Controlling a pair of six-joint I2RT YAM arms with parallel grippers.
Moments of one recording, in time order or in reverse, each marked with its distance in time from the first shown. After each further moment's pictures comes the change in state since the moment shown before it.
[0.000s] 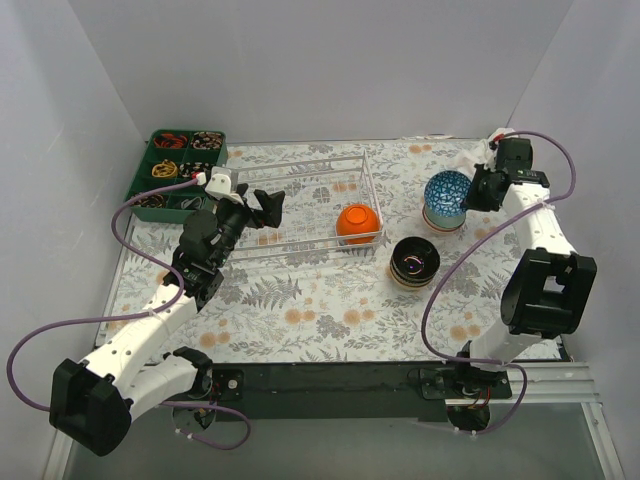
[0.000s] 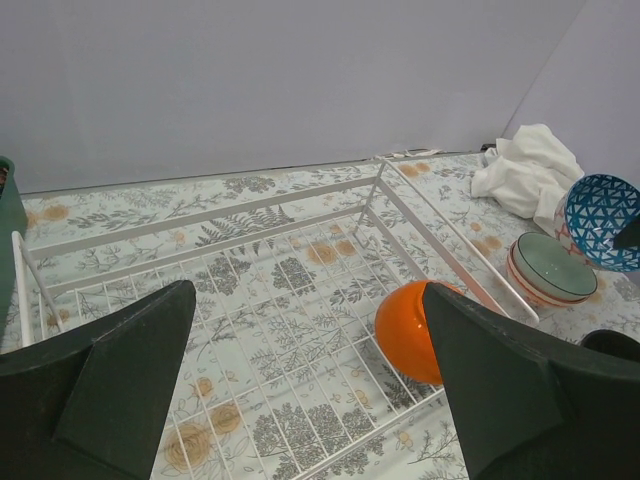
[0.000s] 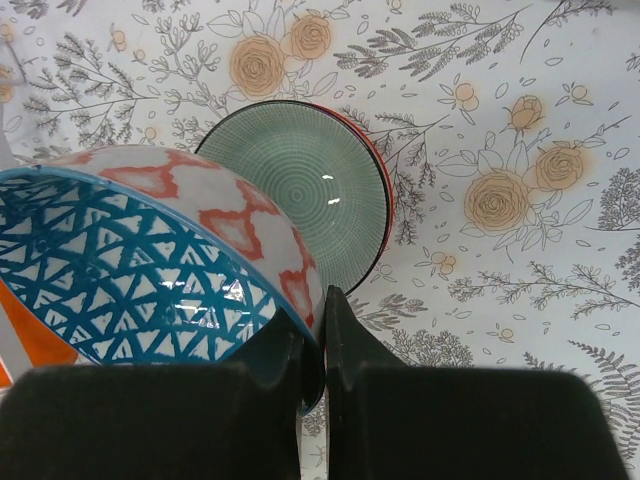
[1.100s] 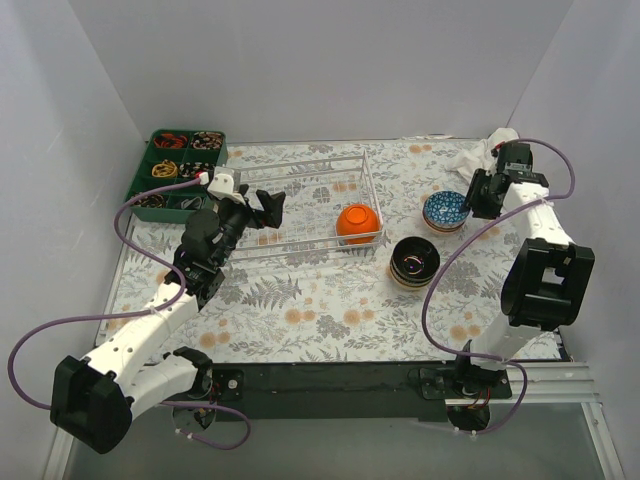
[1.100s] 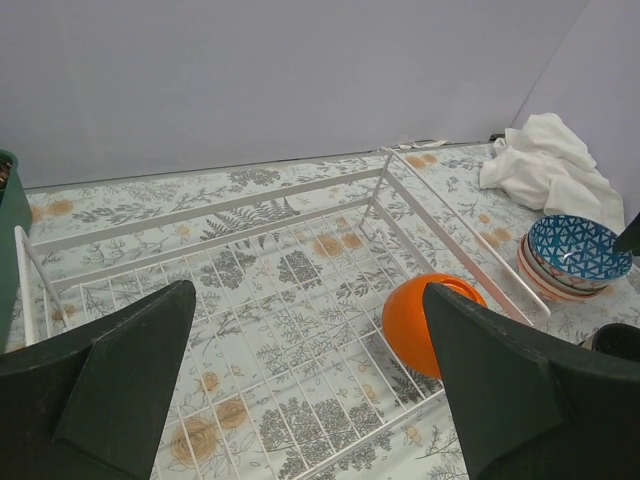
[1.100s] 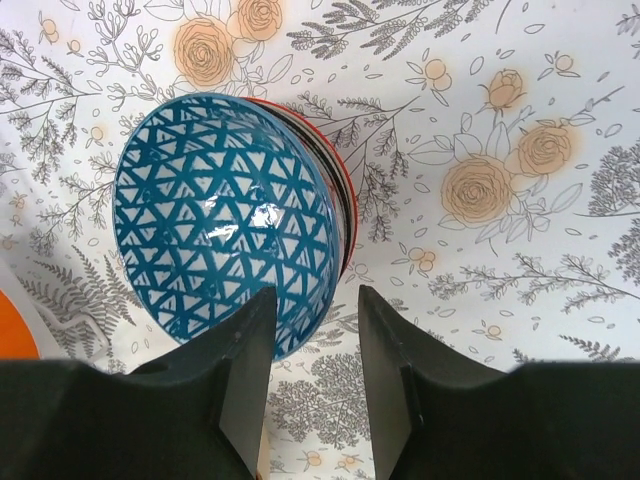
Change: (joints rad) left arm 0.000 0.013 0.000 -0.004 -0.006 0.015; right arm -0.034 0.095 -0.007 0.000 0.001 -0.002
